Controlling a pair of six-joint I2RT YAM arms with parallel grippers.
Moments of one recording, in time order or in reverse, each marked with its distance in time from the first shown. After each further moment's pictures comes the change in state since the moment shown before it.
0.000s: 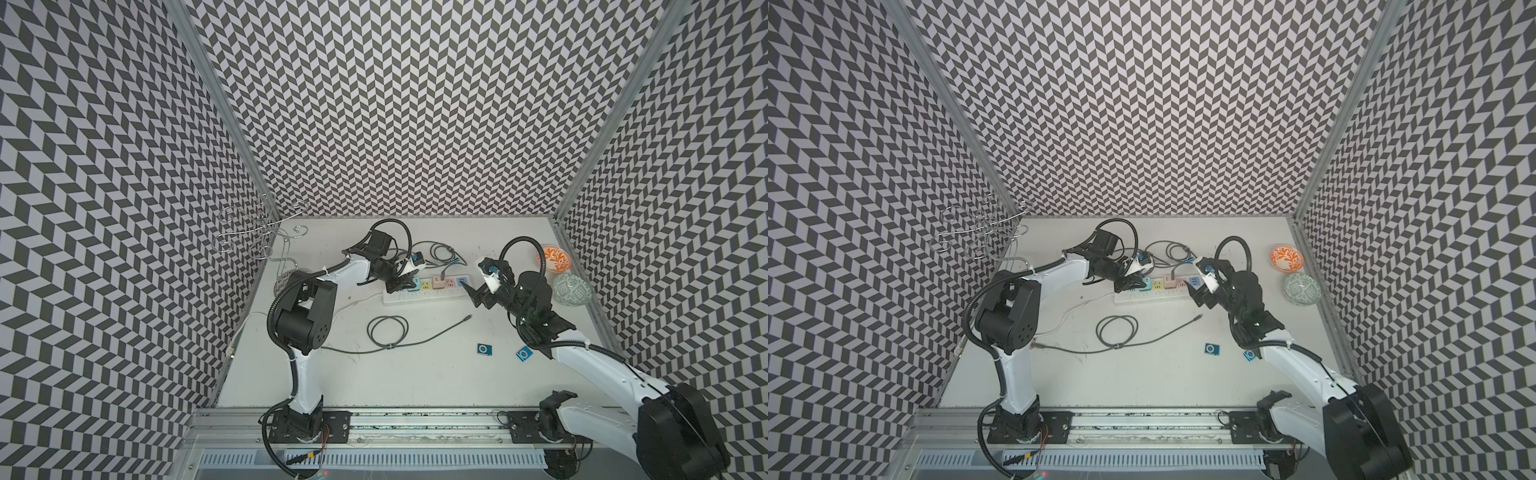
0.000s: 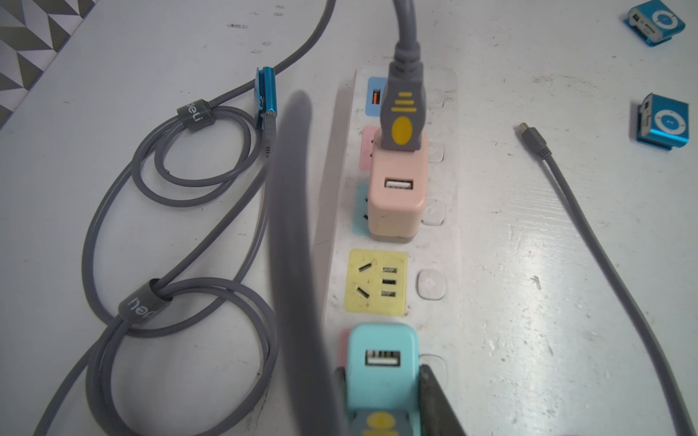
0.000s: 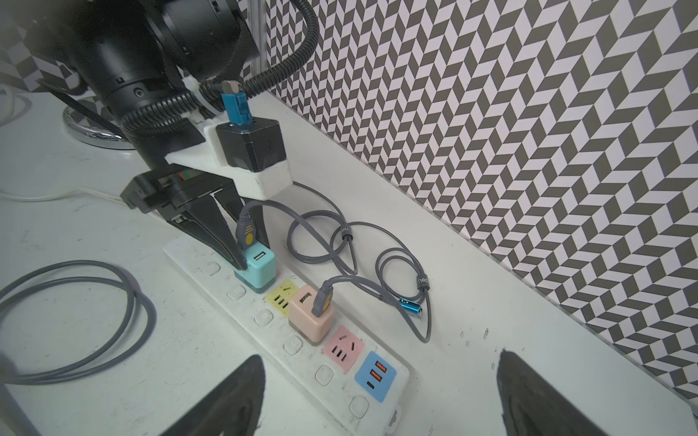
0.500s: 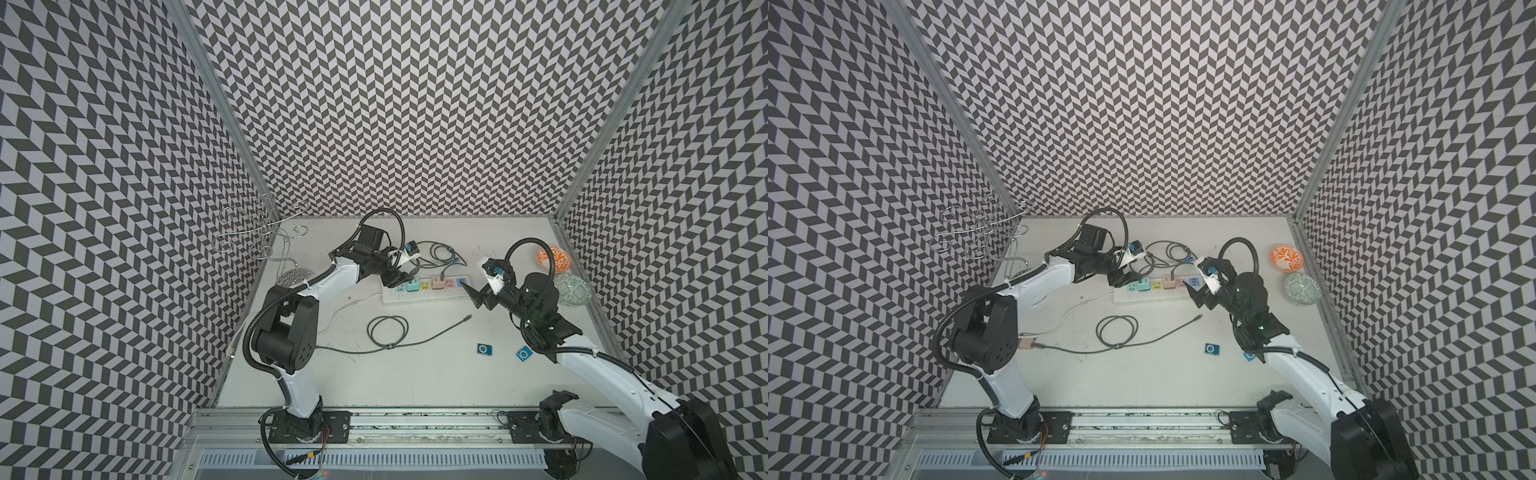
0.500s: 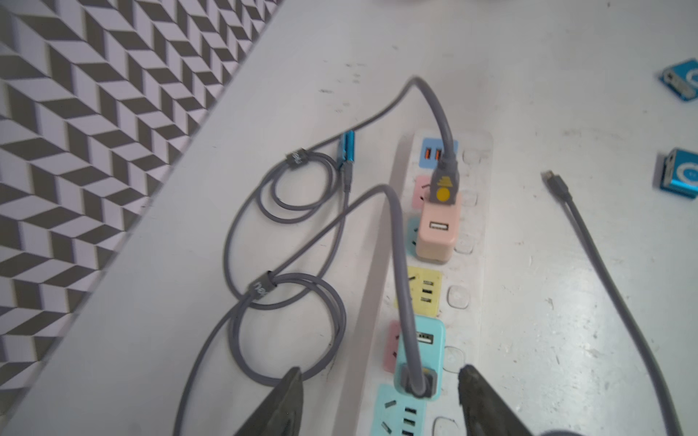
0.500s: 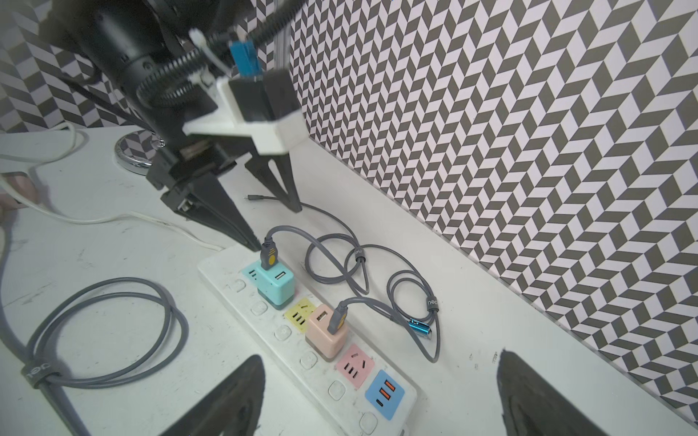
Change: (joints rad) left arm 0.030 -0.224 -0.082 0.113 -0.060 -0.101; right arm 0.000 -0.059 -0.002 -0.006 -0.069 0.019
